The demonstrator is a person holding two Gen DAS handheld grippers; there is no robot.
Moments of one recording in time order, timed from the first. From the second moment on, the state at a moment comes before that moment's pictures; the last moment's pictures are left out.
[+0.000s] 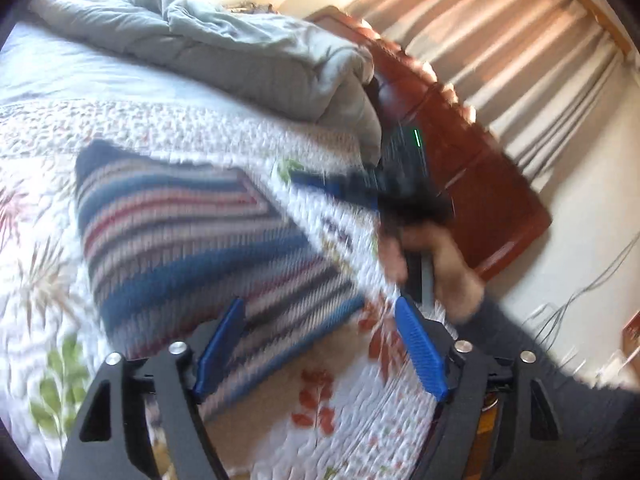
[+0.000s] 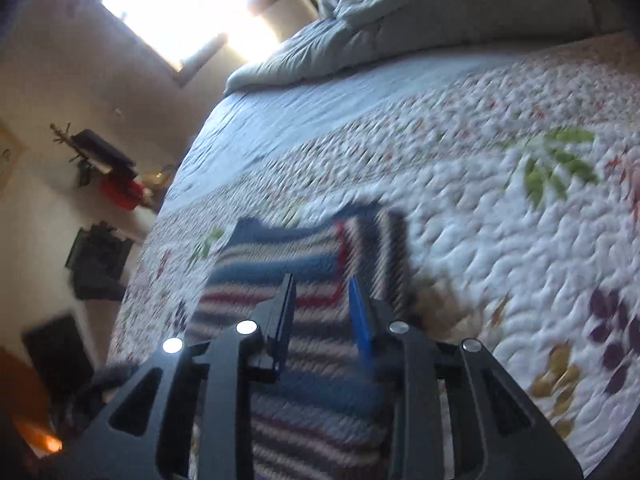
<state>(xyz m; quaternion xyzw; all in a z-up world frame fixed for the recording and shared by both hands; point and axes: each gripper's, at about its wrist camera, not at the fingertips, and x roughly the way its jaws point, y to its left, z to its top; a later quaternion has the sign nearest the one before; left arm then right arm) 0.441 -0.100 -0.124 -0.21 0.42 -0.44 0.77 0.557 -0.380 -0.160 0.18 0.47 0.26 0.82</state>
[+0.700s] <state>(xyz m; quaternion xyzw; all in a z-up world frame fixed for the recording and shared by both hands) 0.486 -0.077 -0.182 -0.24 0.51 -0.35 0.75 0.440 -0.402 -0.233 0.25 0.51 0.25 0.79</state>
